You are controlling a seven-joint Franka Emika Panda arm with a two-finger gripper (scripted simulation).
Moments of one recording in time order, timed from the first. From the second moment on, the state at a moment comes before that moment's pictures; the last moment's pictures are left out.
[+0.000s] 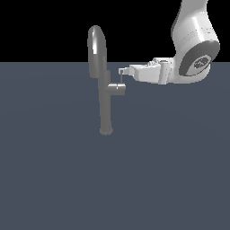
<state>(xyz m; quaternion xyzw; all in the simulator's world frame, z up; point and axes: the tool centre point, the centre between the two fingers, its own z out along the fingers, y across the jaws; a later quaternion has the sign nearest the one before) 0.041 -0.023 0.256 -0.50 0.50 0.50 0.50</state>
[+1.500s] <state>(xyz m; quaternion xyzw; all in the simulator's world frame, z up) -0.023 -0.022 0.250 -0.50 0.50 0.49 0.51</state>
